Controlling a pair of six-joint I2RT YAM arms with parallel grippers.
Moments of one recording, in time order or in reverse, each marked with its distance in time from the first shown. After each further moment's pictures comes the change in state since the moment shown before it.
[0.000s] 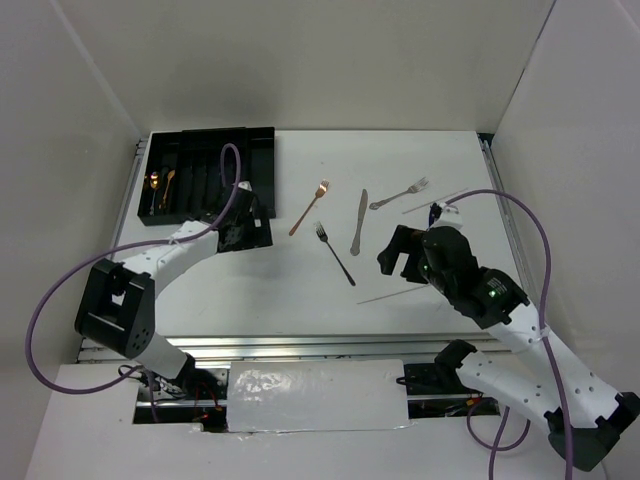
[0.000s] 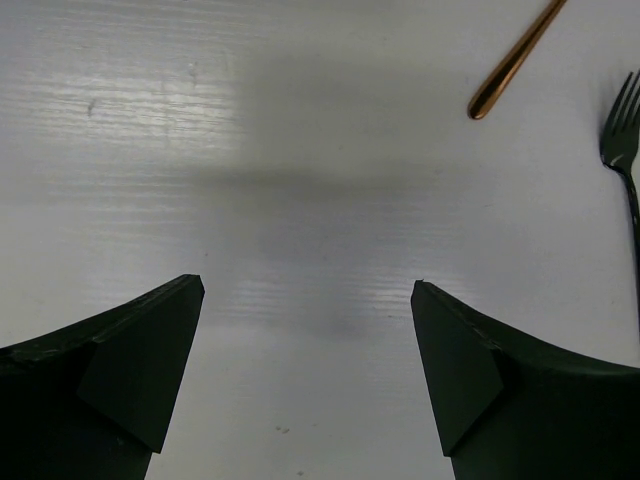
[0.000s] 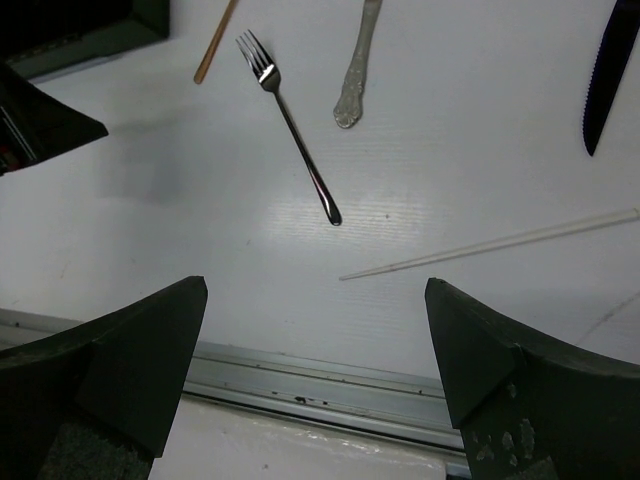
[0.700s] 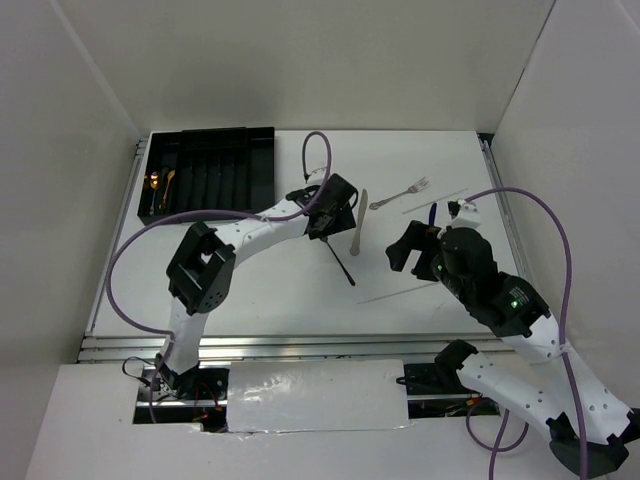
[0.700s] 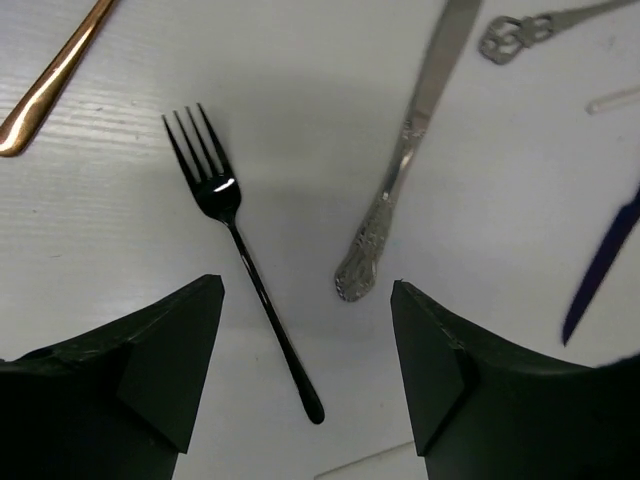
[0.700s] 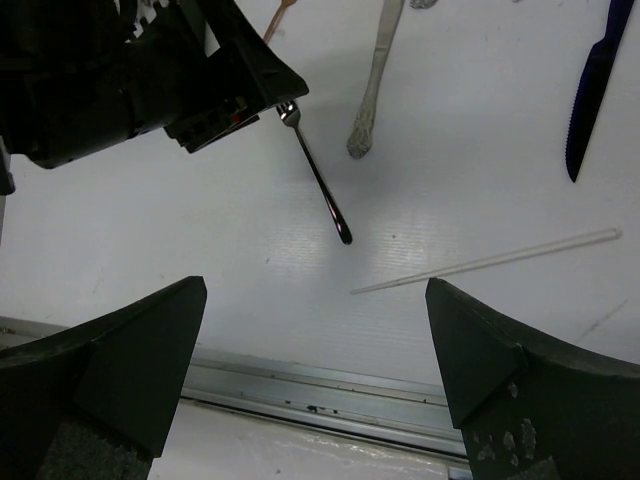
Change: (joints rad) left arm -0.388 0.500 0.650 -0.106 -0.134 -0.455; right arm -0.010 -0.030 0.076 -0.041 0.022 -0.014
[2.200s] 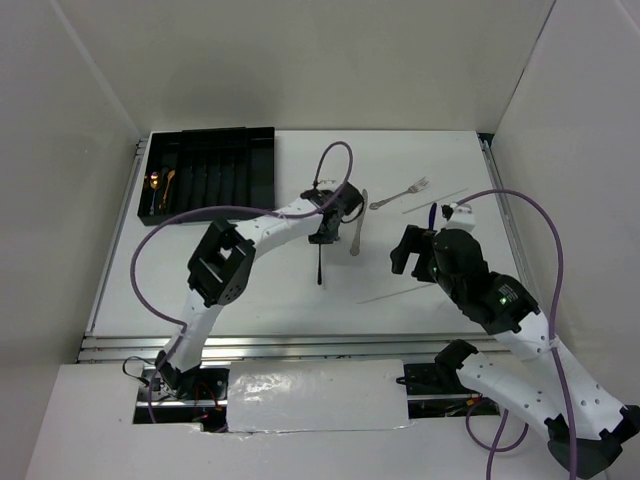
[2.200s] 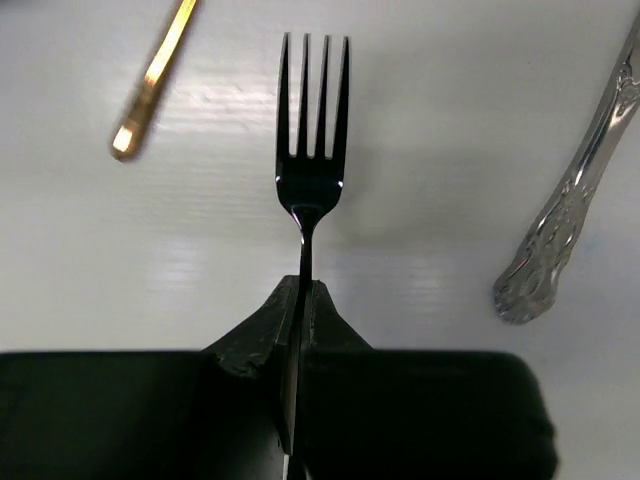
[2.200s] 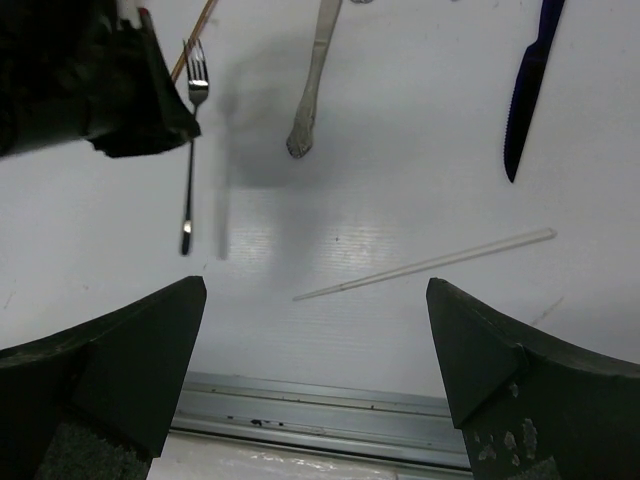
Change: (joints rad) left arm -0.018 0.189 0.155 -0.269 -0.128 0.119; right arm -0.020 -0.002 -0.069 0.010 0.059 -0.072
